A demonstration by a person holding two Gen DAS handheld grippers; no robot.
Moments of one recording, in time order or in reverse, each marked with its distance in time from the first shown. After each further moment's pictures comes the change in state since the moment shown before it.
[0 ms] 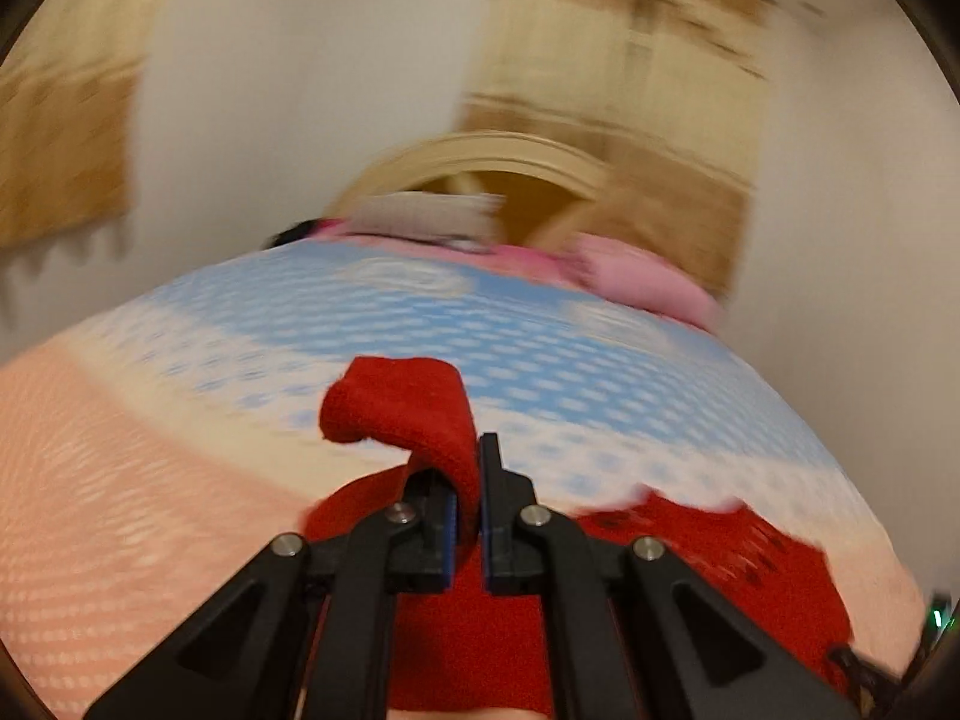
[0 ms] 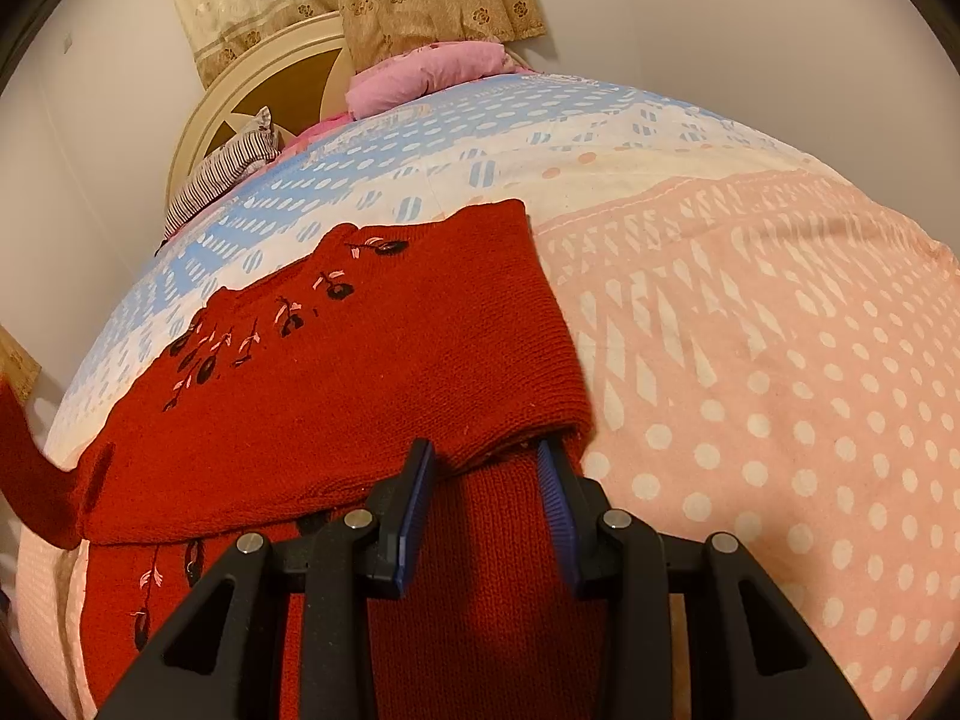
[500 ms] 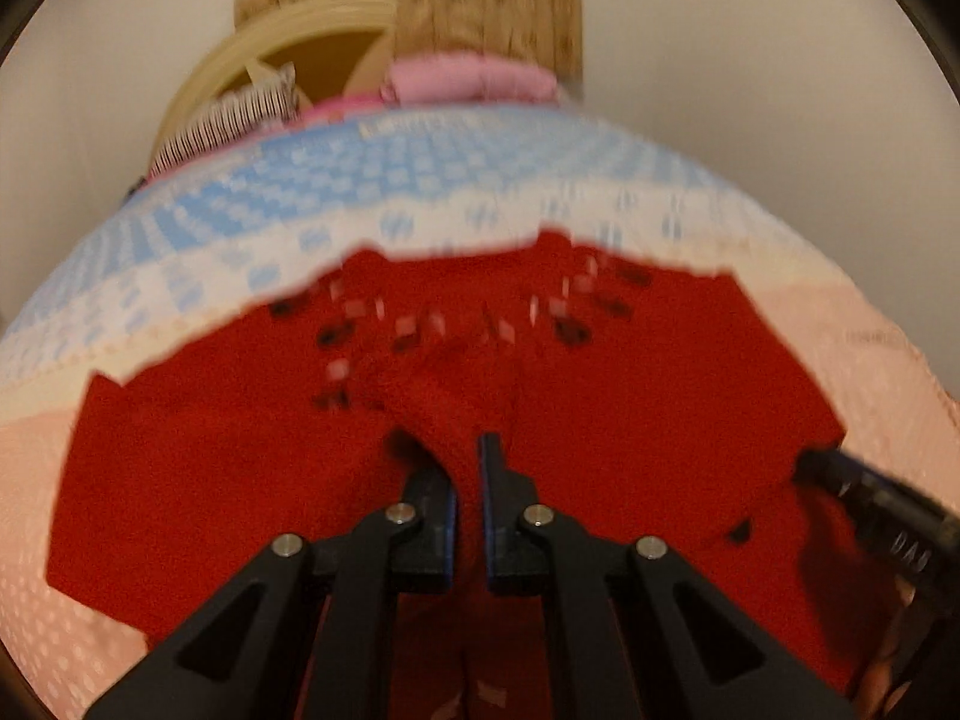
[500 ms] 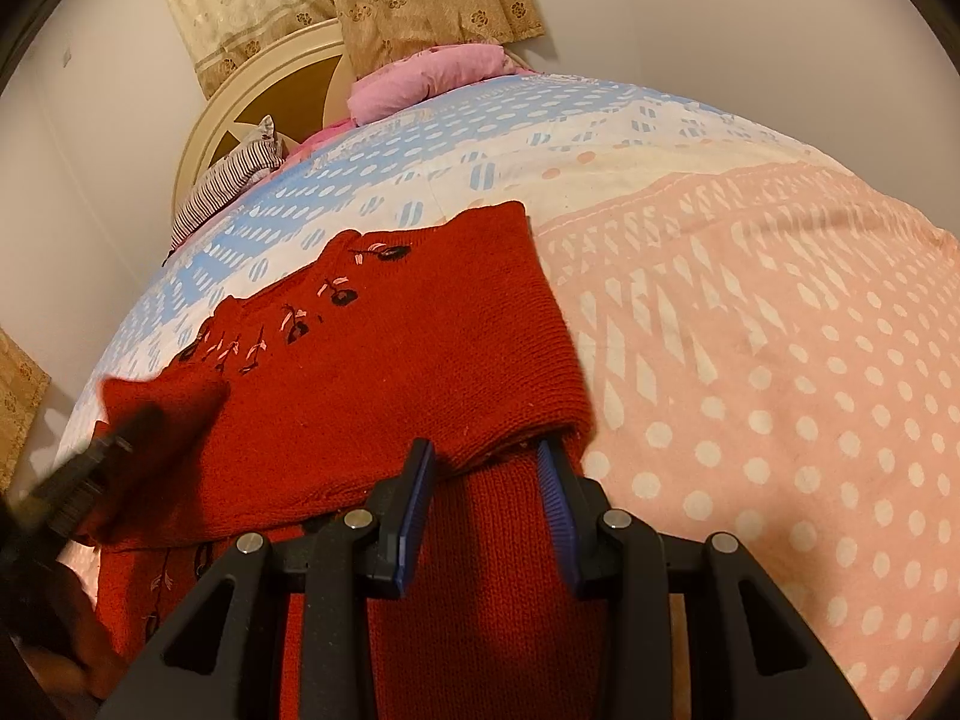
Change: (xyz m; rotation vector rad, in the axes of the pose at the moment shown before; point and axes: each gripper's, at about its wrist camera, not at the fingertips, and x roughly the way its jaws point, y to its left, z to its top) left arm 0.070 -0.167 -0.114 0.320 0.409 -0.132; right arm -0.001 -0.004 0.000 0.023 -0.004 0.029
